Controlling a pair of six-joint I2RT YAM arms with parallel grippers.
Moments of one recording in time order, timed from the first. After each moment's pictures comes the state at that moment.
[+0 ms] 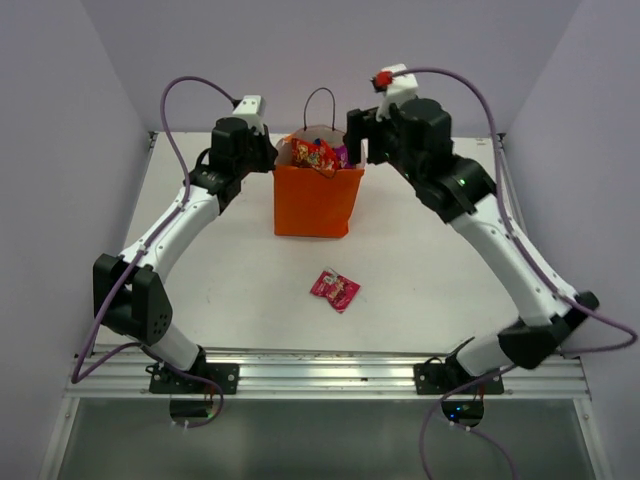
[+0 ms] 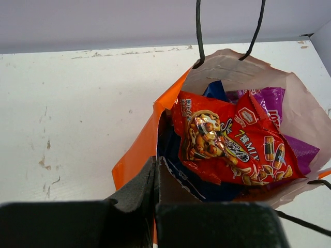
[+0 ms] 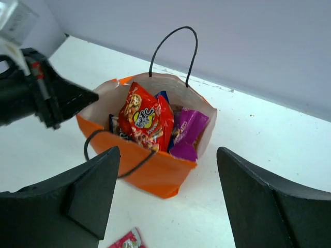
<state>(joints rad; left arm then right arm) -0.34 1.59 1.39 -0.16 0.02 -0.27 0.64 1.56 1.86 -0.58 0.25 0.10</state>
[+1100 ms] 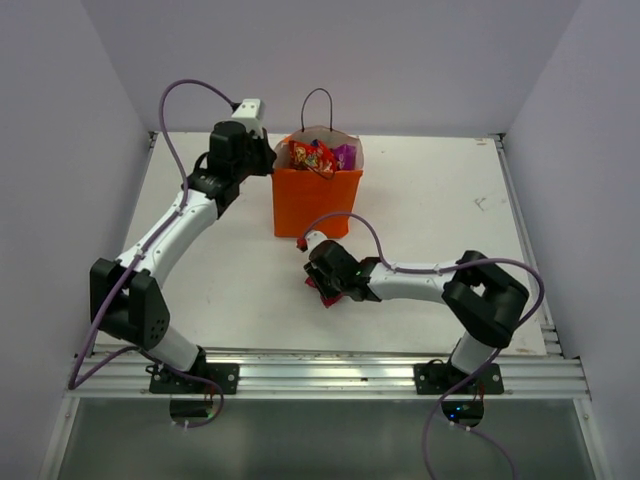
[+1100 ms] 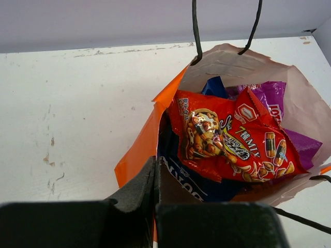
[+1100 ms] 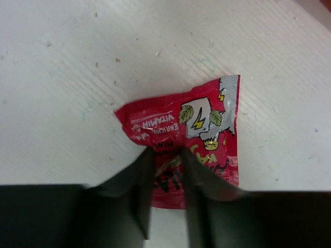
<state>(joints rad) -0.34 1.56 1.36 -0.15 0.02 -0.25 0.98 1.70 0.91 -0.12 0.18 0.24</state>
